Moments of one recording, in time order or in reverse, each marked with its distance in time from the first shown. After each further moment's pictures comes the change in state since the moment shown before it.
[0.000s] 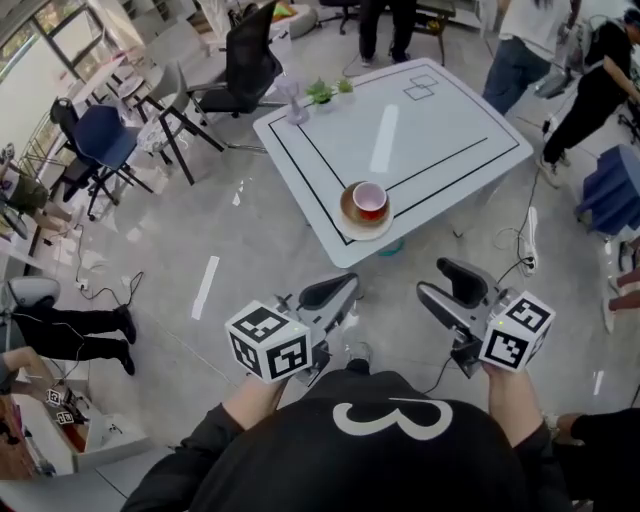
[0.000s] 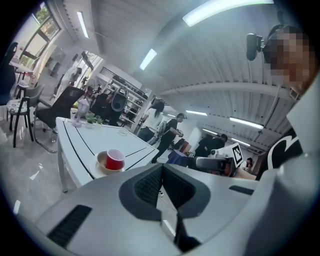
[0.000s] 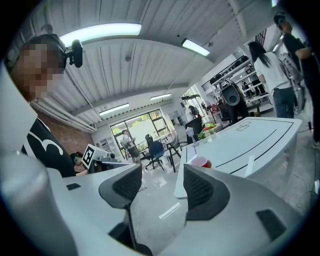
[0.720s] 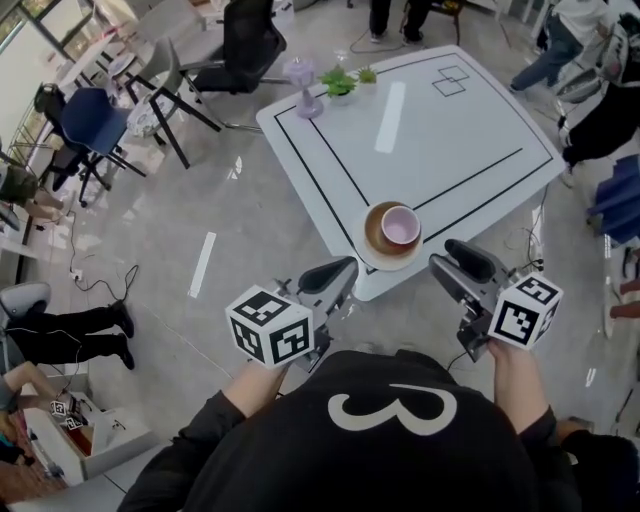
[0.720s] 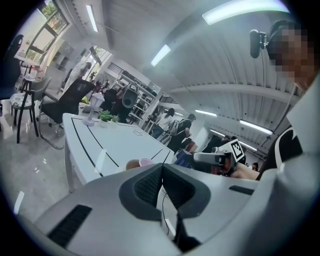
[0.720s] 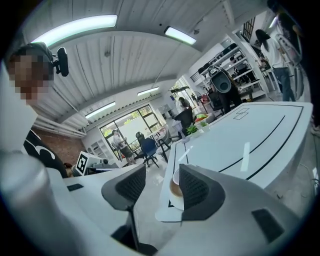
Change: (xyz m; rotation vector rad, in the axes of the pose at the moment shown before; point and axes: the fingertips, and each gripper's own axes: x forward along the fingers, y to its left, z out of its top) left arm 0.040 0.142 0.033 -0.073 0.035 0.052; right arm 0.119 -0.101 0.030 0.142 0.063 -0.060
